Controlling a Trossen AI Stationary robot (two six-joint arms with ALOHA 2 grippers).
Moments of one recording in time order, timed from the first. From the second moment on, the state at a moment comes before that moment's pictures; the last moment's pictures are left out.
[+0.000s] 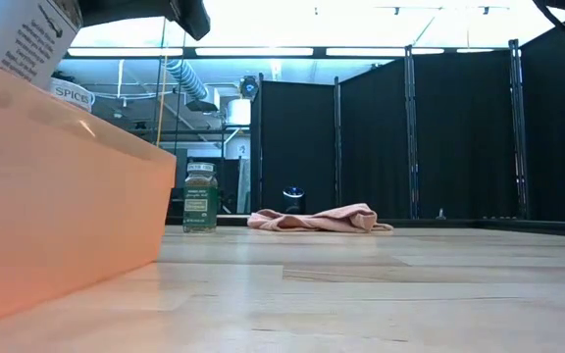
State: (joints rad) left arm 0.00 1.07 1.71 -1.00 -0.28 -0.13; right arm 0.38 2.44 2.36 -0.69 0.16 0.37
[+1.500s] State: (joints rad) left arm 0.00 1.07 1.70 -1.01 -0.28 -0.08; right arm 0.35 2.47 2.36 -0.85 0.02 0.36
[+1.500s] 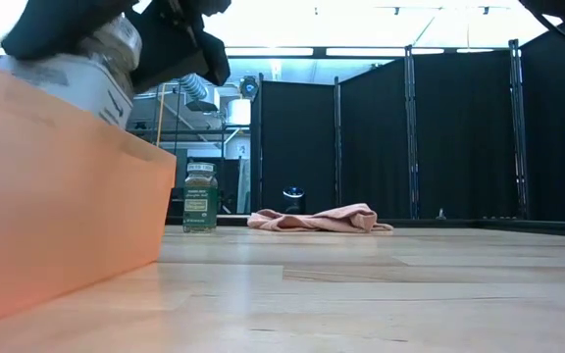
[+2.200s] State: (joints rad) left arm 0.00 1.08 1.70 -1.01 -0.30 -0.08; right arm 0.34 2.47 2.31 -0.86 0.01 0.36
